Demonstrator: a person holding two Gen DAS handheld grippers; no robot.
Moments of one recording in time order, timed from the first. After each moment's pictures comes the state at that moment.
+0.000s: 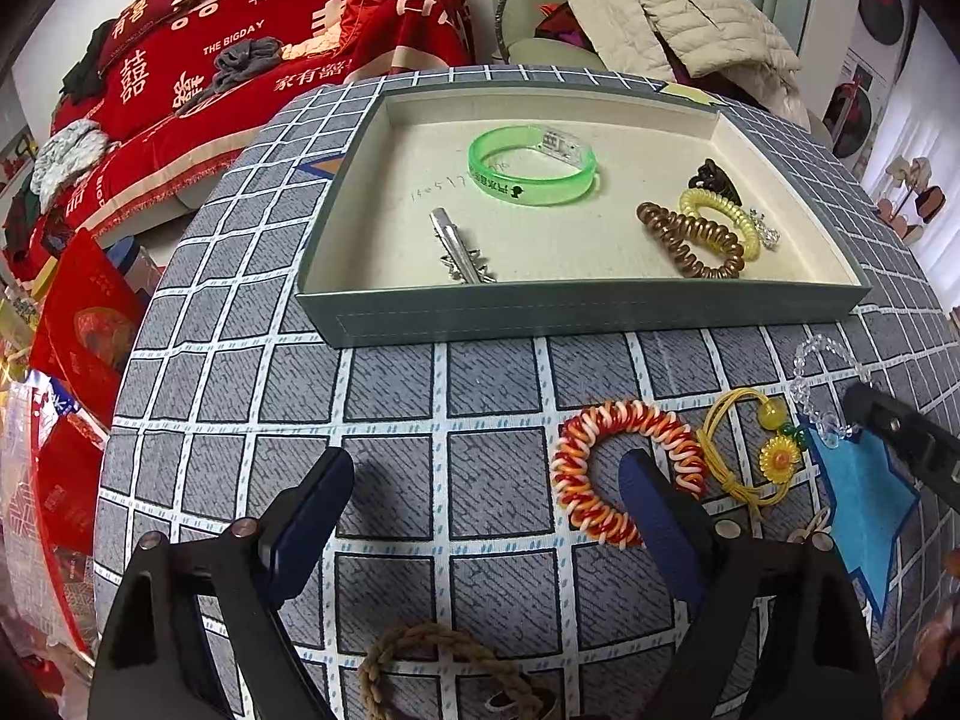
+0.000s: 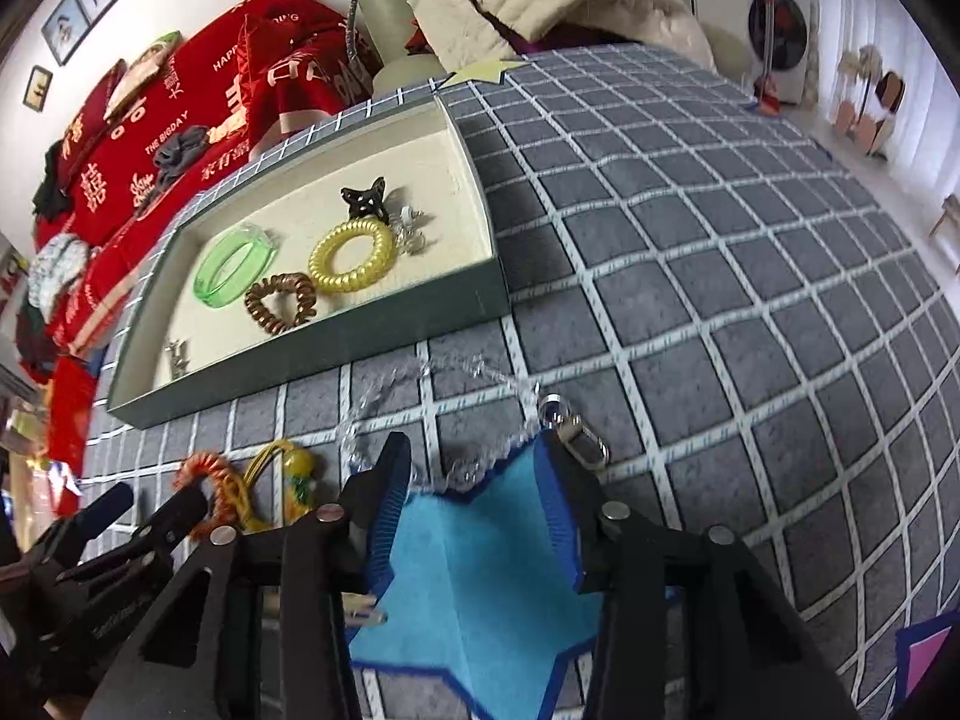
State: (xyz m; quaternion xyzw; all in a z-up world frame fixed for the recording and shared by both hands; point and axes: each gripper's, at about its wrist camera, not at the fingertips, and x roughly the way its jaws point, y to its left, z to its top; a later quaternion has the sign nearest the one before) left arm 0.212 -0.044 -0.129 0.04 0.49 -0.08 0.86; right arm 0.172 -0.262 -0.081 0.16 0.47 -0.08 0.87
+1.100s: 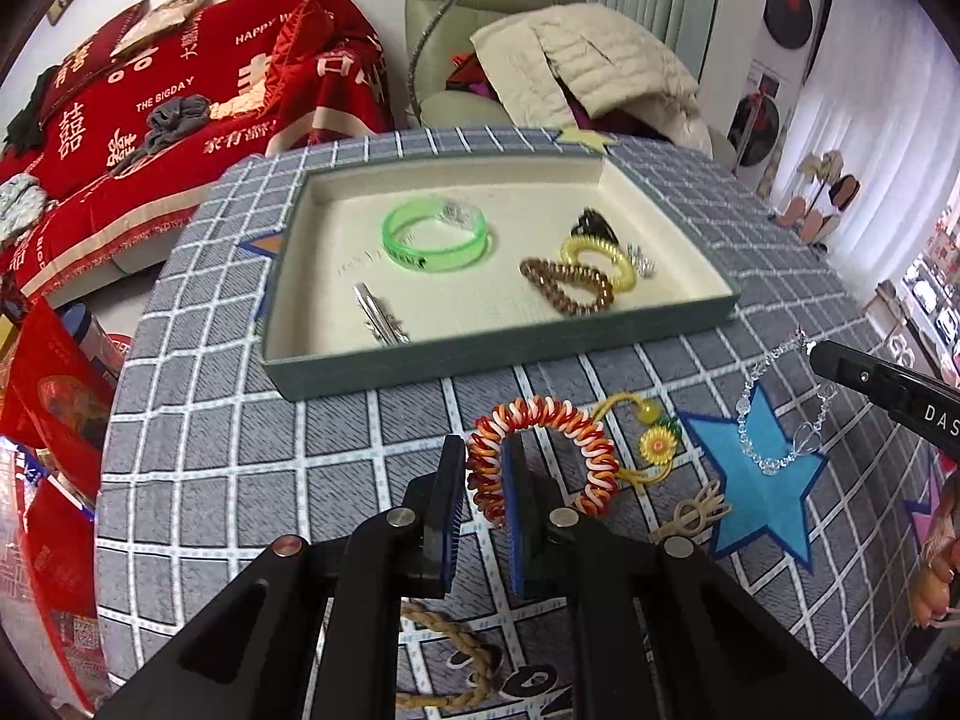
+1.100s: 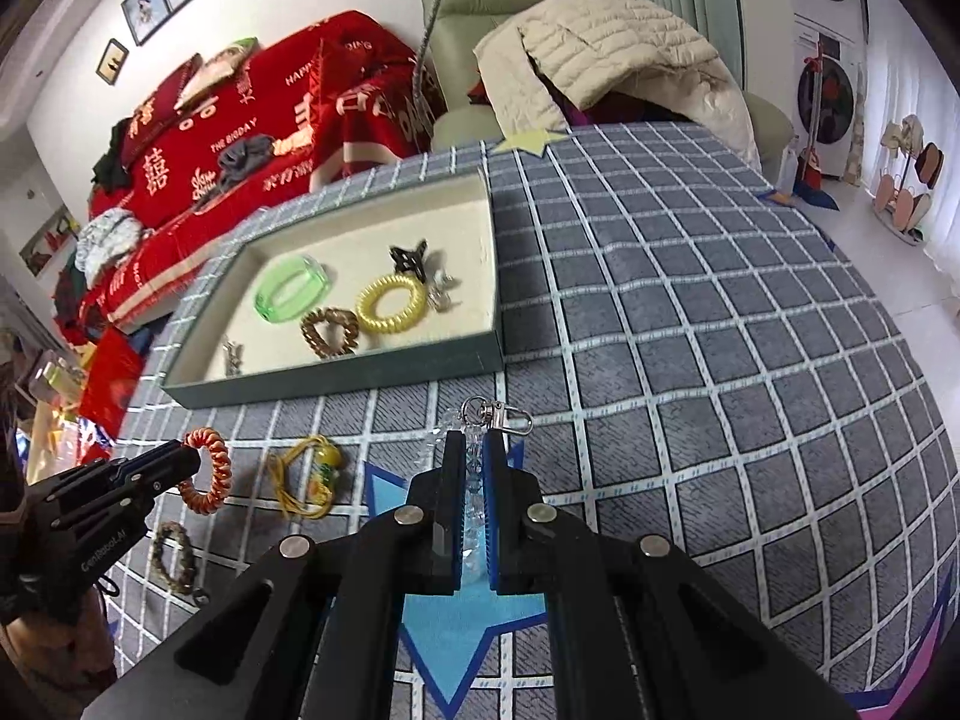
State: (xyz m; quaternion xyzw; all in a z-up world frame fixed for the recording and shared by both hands) left arm 0.178 -0.043 -0.050 0.04 0.44 -0.18 0.88; right arm 0.139 -0.282 -0.034 0.11 0.41 -0.01 0.90
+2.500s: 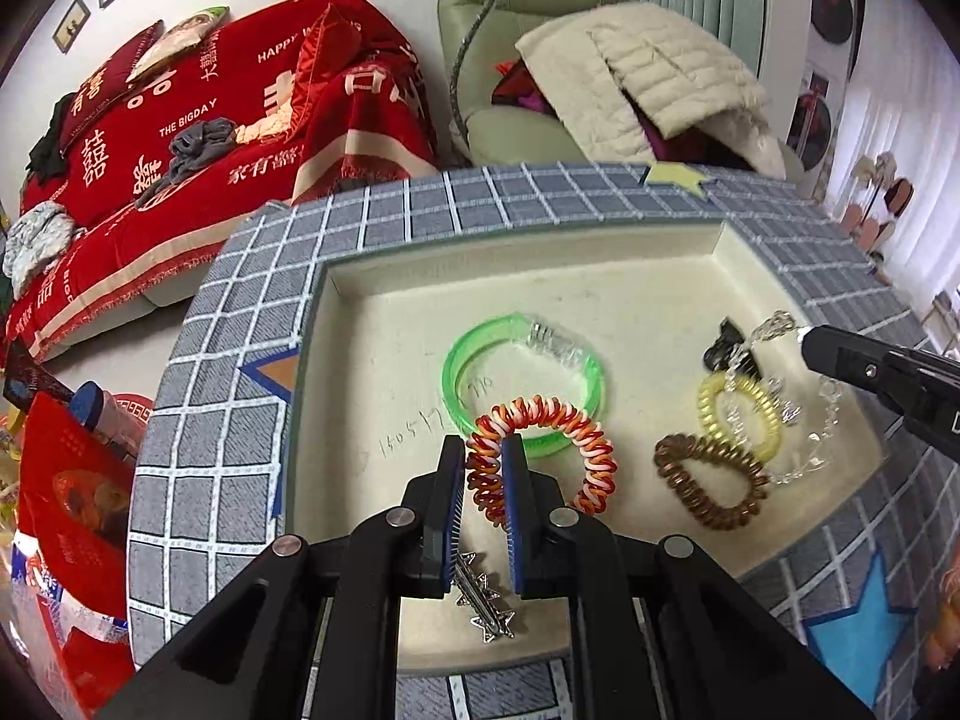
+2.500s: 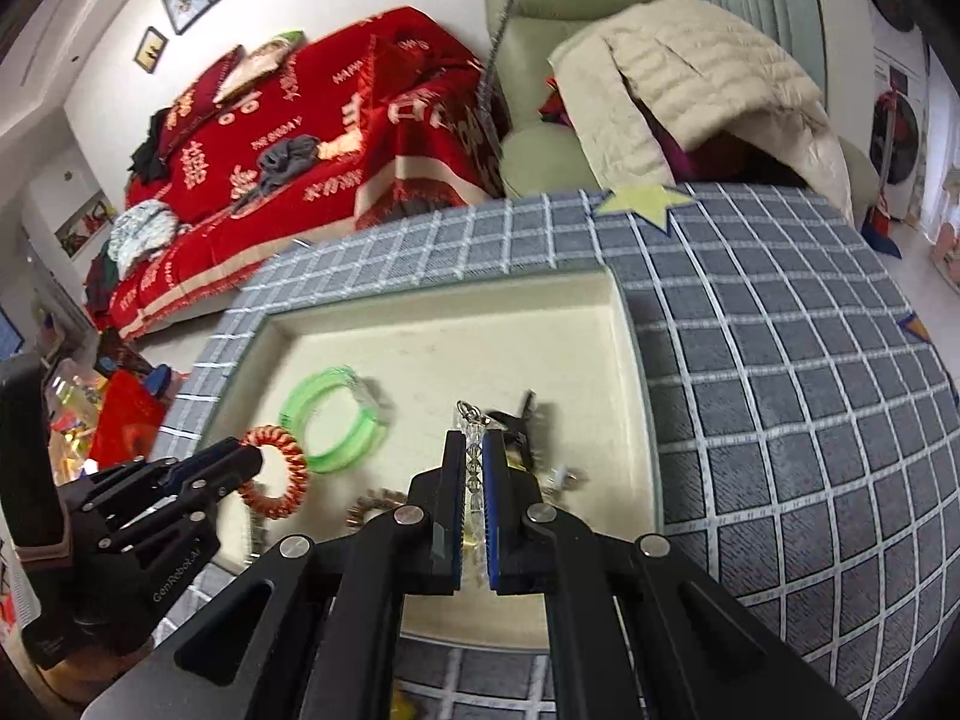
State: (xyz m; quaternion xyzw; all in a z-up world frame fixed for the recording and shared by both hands) left arm 0.307 -0.064 -0.050 0.08 0.43 -0.12 0.89; right arm 0.283 -0.252 -0.037 0.11 0.41 0.04 0.90
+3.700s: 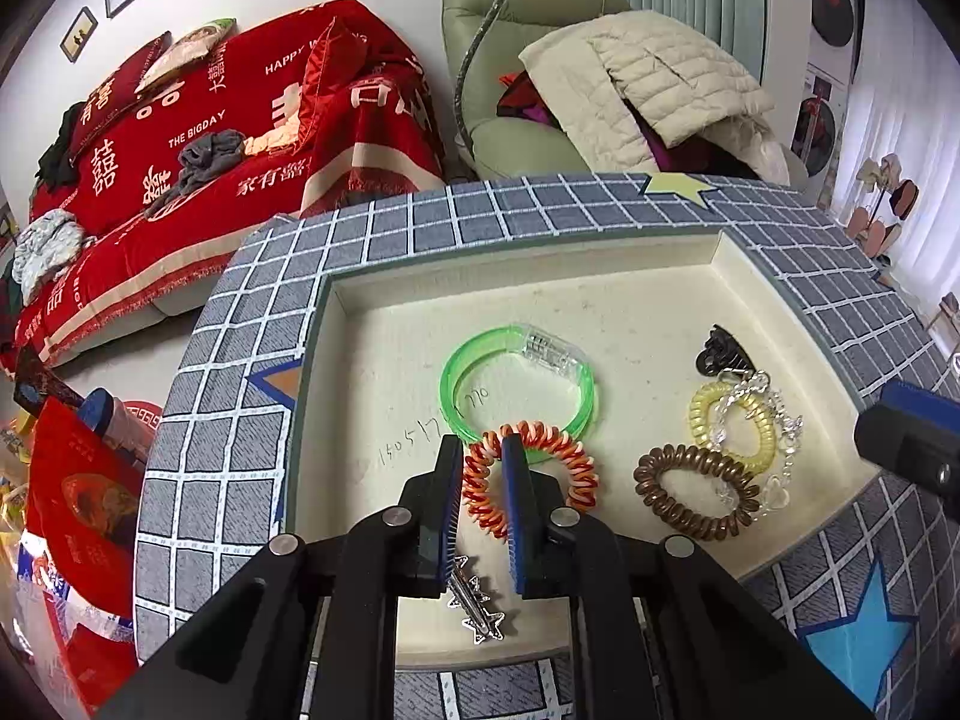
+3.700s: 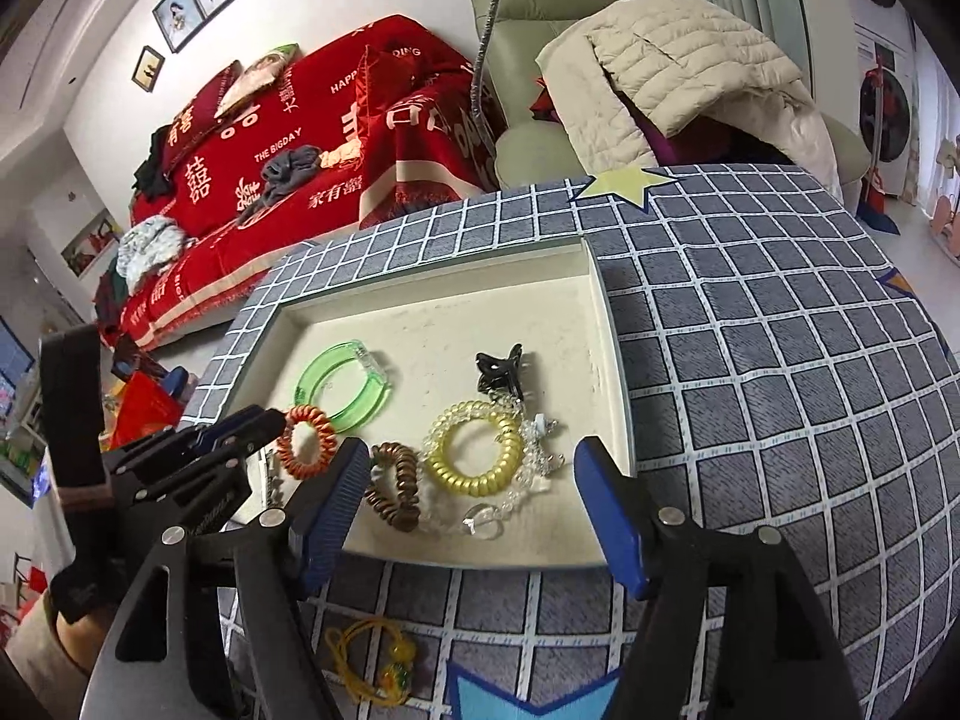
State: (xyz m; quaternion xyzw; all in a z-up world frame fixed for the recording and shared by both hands) left arm 0.299 -0.068 -0.040 0.08 0.41 -0.11 0.90; right arm 0.244 -0.258 -0.028 0.13 0.40 0.05 0.90
